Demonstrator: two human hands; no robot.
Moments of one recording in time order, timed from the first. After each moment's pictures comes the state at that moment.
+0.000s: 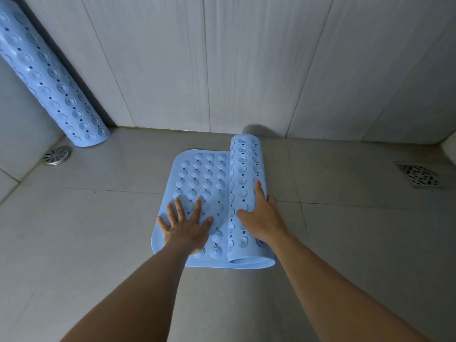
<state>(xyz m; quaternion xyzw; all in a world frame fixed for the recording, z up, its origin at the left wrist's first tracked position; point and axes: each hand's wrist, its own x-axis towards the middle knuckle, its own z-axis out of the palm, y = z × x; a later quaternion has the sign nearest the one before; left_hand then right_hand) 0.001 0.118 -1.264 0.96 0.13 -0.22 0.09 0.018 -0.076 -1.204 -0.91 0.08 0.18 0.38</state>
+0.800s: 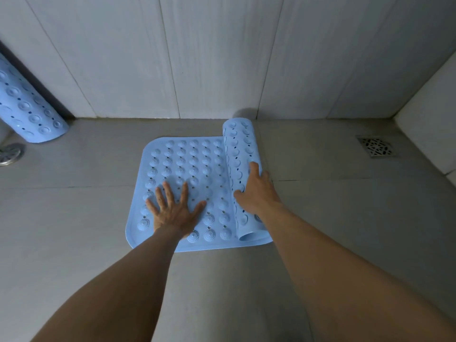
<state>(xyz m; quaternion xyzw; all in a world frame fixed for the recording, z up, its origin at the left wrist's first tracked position) 0.010 0.089 -1.277 0.99 0.07 -0.14 0.07 0.024 -0.118 -1.191 -0.95 0.09 0.12 0.26</state>
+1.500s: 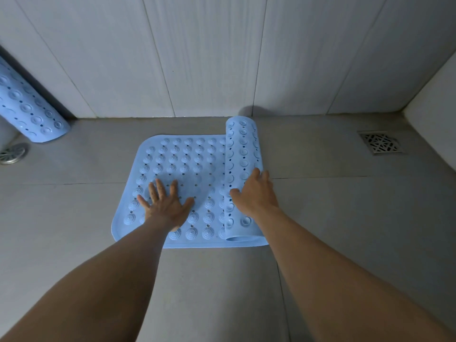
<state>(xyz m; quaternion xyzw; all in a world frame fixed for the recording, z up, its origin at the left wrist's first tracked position) 0.018 0.074 -1.267 0.98 0.11 -0.16 0.05 0.020 -0.148 -1.204 -0.95 0.12 0.12 0.27</state>
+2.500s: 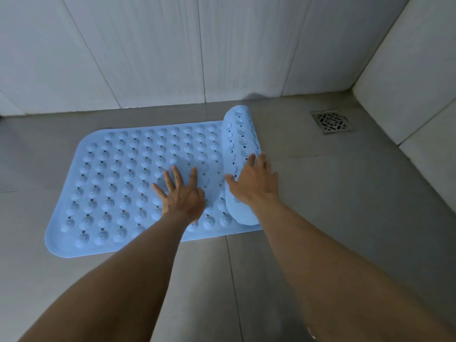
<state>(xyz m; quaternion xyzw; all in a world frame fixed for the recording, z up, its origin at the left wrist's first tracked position) 0.019 -0.087 -1.268 0.99 -0.01 -0.13 0.07 0.017 -0.260 -1.212 -0.98 0.13 0.10 0.13</state>
